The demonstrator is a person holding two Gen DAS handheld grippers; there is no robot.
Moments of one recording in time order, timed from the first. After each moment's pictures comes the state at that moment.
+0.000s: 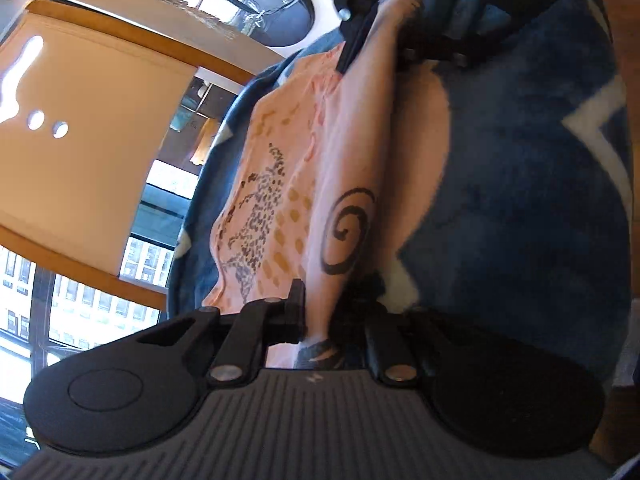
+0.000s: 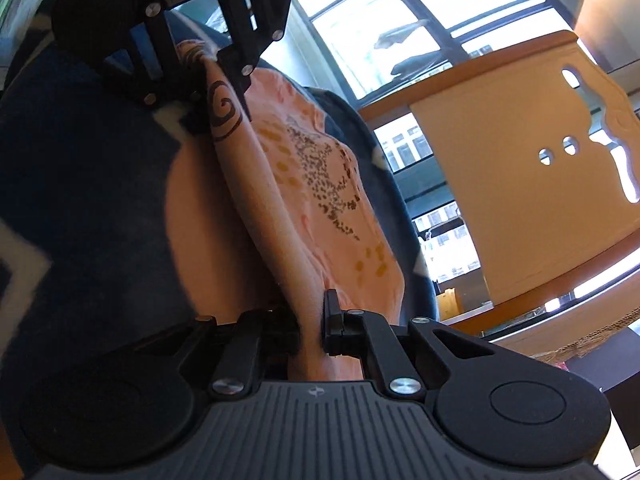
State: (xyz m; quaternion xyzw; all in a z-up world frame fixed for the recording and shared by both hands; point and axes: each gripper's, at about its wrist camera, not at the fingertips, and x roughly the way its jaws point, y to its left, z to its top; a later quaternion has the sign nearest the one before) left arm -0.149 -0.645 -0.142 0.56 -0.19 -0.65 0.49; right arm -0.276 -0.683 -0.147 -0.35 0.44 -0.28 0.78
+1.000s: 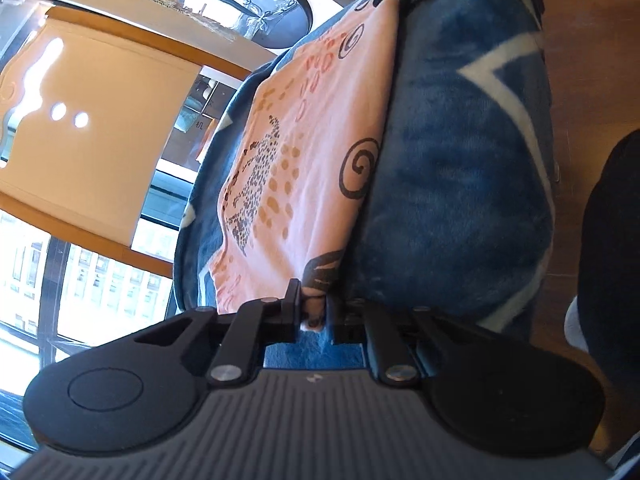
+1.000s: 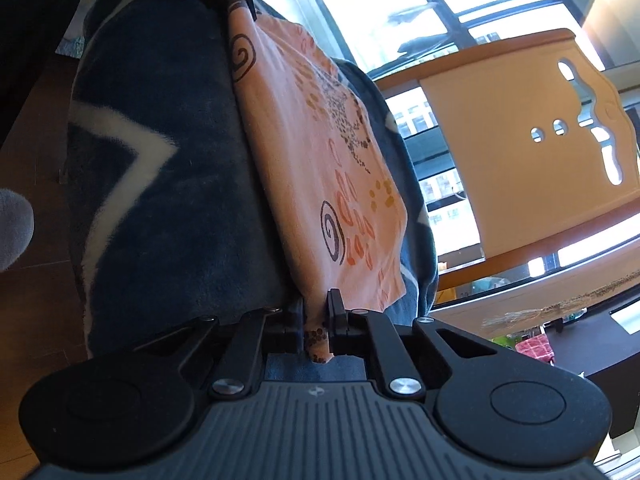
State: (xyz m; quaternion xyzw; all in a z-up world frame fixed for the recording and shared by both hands) left arm -0.139 -0.590 -0.145 0.56 -0.19 -0.64 0.49; right arm -0.314 -0.644 -0.155 -0.36 0.47 -0.30 0.75
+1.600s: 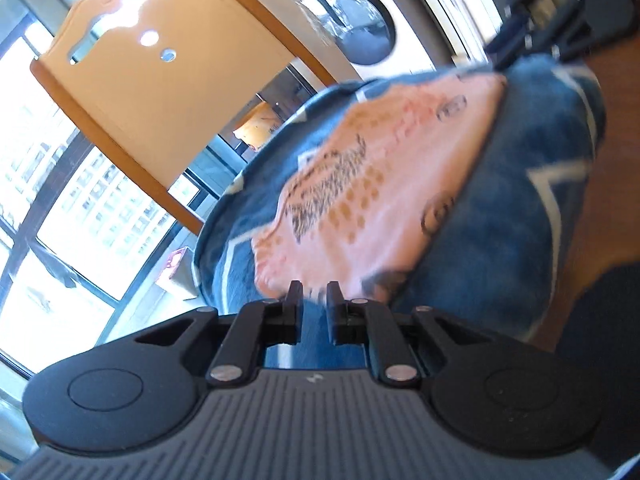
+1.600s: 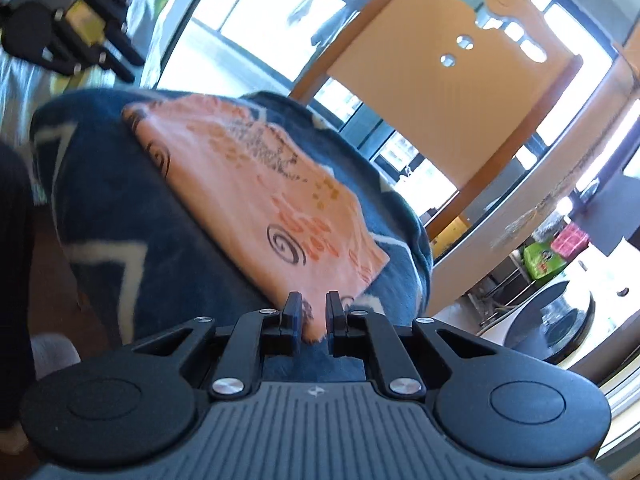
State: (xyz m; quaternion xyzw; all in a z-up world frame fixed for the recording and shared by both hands) left arm -0.119 -0.592 -0.087 0.43 -0.06 -0.69 0.59; right arm -0.340 -0.643 -0.094 -0.14 0.37 -0.38 0.84
